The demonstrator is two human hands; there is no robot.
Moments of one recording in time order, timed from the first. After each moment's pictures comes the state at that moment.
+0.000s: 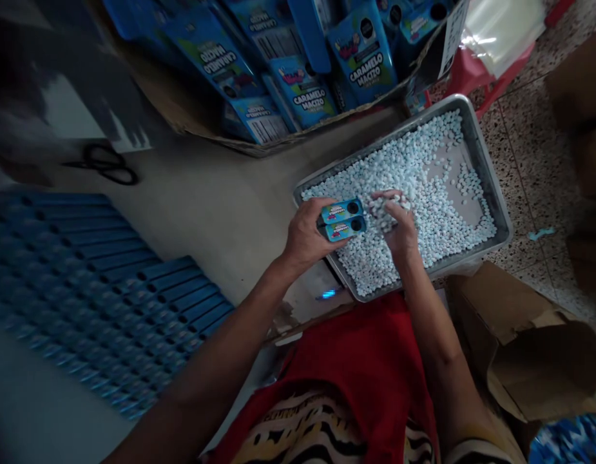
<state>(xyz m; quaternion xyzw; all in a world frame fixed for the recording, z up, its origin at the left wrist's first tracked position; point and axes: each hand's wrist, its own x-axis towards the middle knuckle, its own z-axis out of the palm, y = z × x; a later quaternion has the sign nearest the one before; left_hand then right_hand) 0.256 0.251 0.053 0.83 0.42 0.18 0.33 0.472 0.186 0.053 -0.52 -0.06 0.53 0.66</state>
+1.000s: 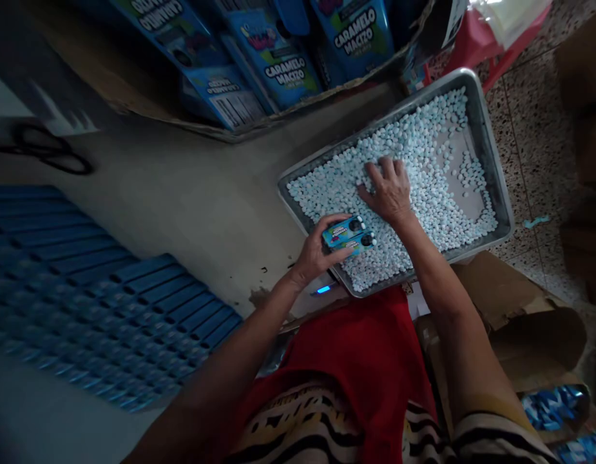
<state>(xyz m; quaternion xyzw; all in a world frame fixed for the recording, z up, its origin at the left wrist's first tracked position) 0.251 0.200 0.029 0.66 0.39 0.22 0.61 0.510 0.225 -0.025 -0.74 -0.64 0.16 0.13</state>
